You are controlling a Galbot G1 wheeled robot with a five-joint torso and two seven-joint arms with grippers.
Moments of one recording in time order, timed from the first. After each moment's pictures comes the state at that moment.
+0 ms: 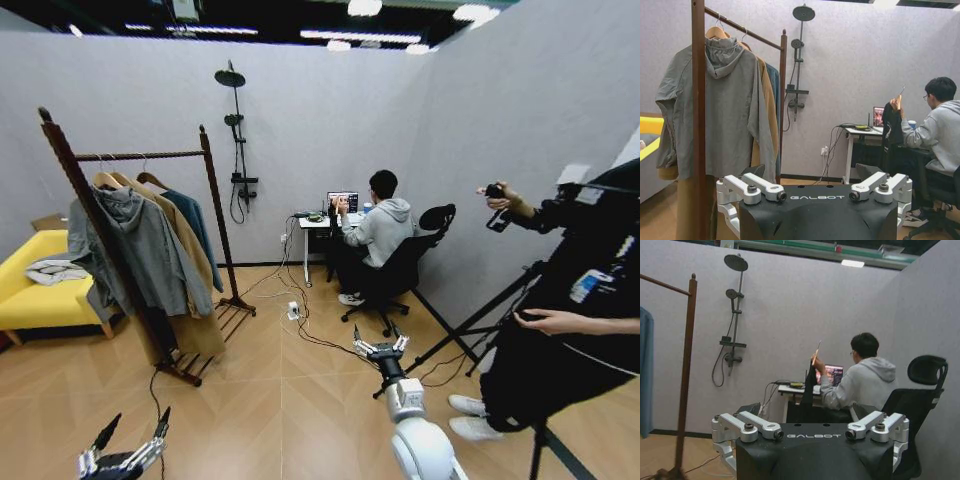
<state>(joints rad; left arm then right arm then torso) 1.94 -1.35 -0.90 -2.27 -0.51 -0.14 0.13 -1.30 1.34 0.40 2.09 0.09 -0.15 0.20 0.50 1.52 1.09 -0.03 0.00</state>
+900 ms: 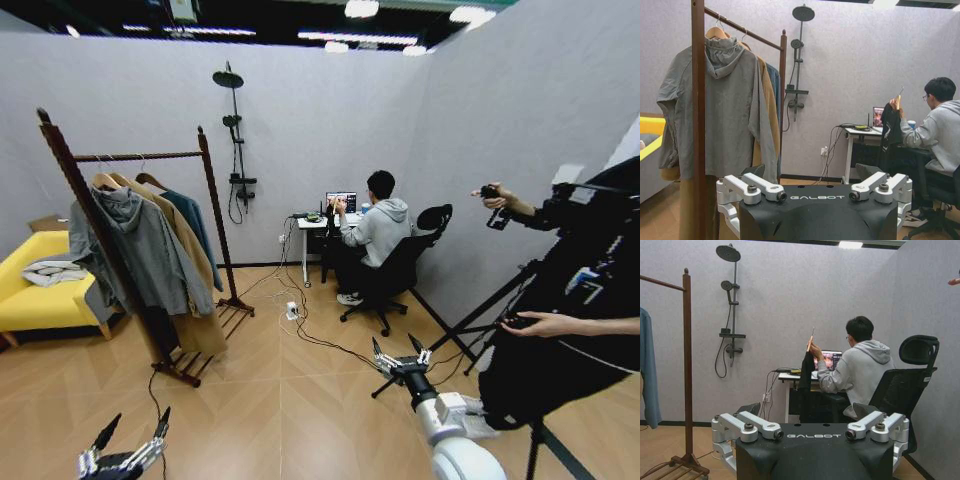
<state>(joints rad) 1.94 -1.35 -0.90 -2.27 -0.51 -0.14 0.13 -1.45 1.29 0.59 2.17 0.23 -0.14 0.10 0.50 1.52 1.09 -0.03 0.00</state>
